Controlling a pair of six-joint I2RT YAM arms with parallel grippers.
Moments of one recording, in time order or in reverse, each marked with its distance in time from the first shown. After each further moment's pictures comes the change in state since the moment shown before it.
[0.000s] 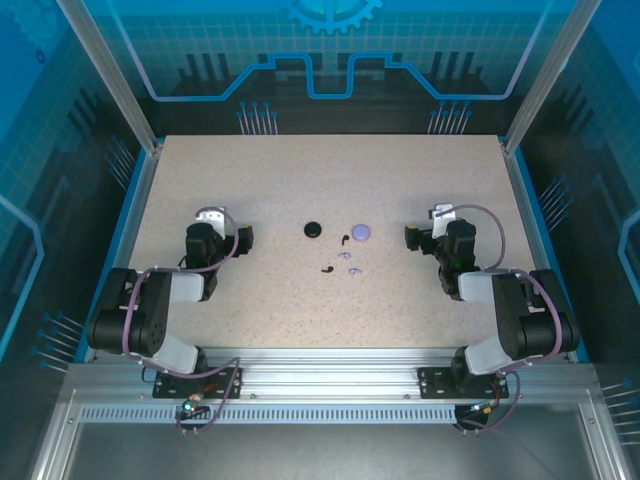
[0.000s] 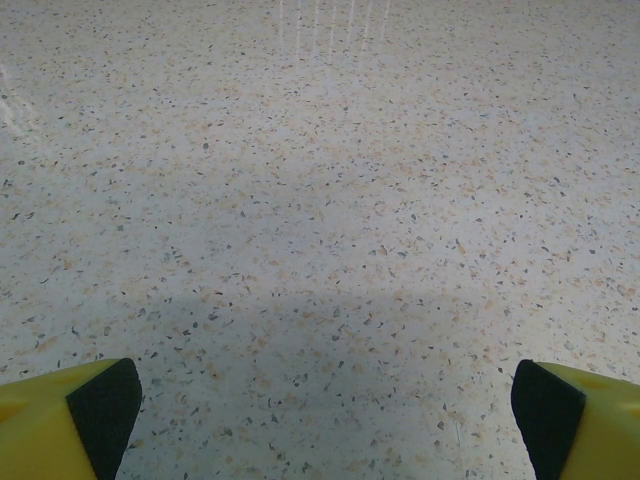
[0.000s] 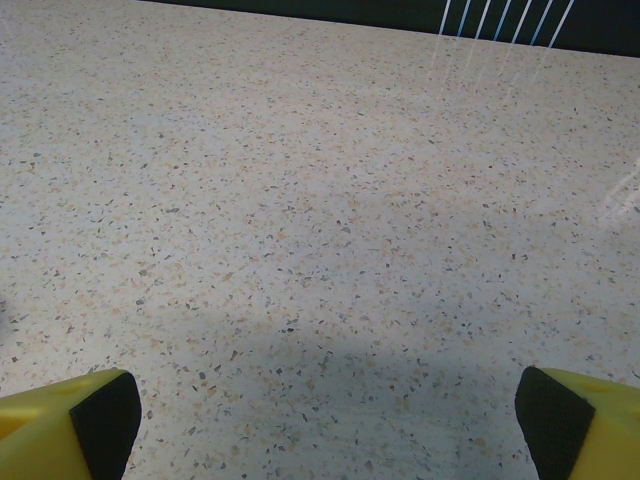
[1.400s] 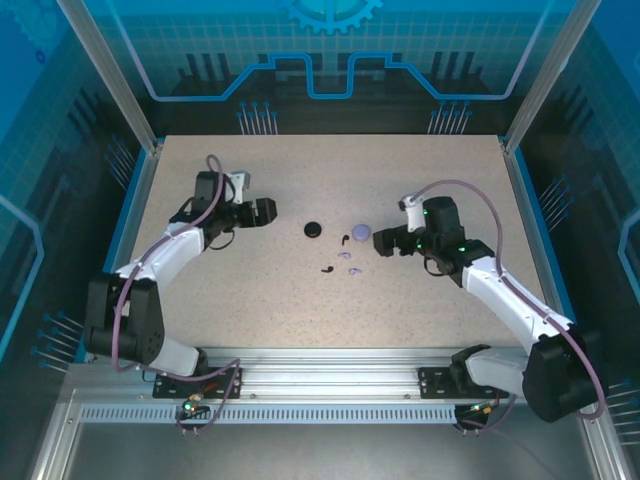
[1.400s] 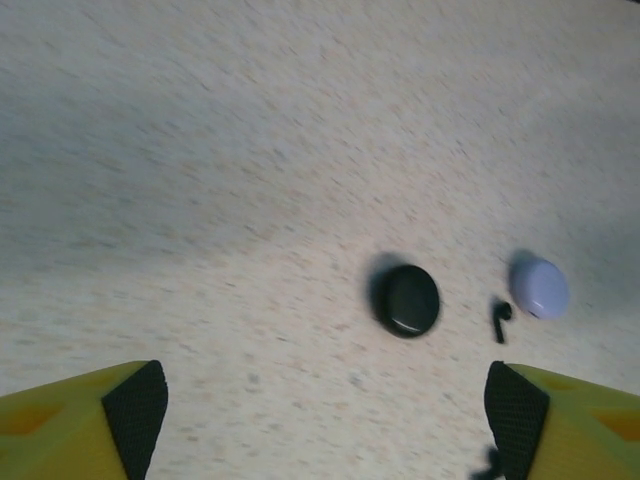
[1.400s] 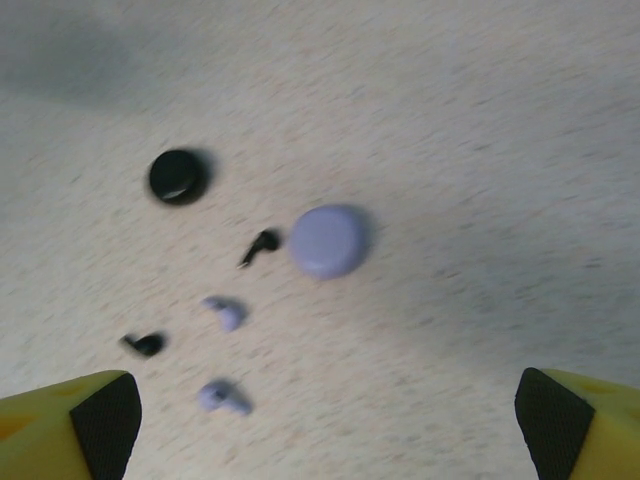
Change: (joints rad) left arm -0.100 -0.014 0.585 -0.917 0.360 -0.208; right arm 0.277 -0.303 0.381 -0.984 -0.180 0.185
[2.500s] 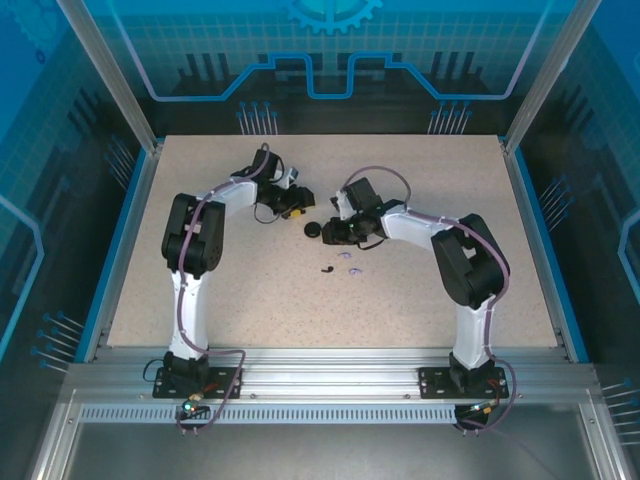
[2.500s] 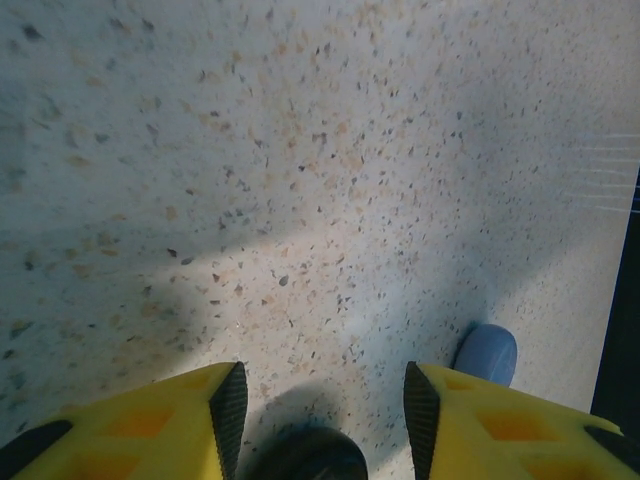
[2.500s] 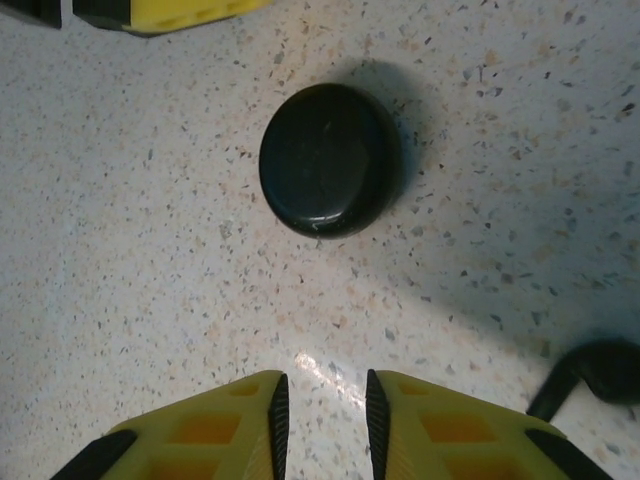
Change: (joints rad) left arm -0.094 0.745 0.638 -0.169 0.296 -0.232; right arm 0.183 0.780 0.502 0.002 -0.225 0.307
